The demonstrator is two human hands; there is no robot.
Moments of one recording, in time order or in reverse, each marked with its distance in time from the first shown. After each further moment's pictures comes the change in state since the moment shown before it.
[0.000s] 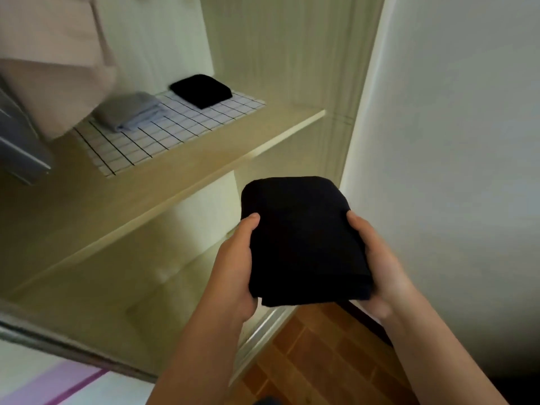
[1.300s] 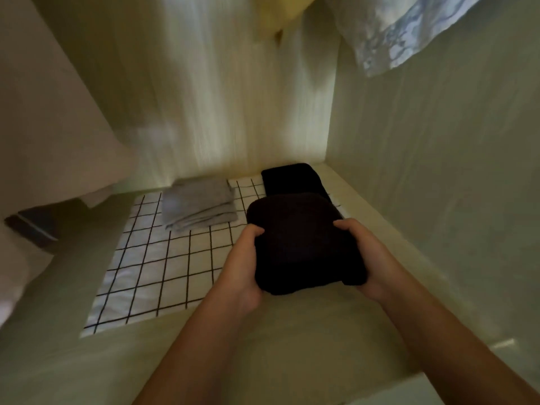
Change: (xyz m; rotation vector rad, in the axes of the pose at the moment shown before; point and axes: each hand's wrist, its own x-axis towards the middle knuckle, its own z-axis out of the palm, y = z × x) left_hand 0.301 0.241 0.015 -0.287 0.360 0.262; right_hand 0.401 -0.195 0.184 -0.329 -0.412 0.120
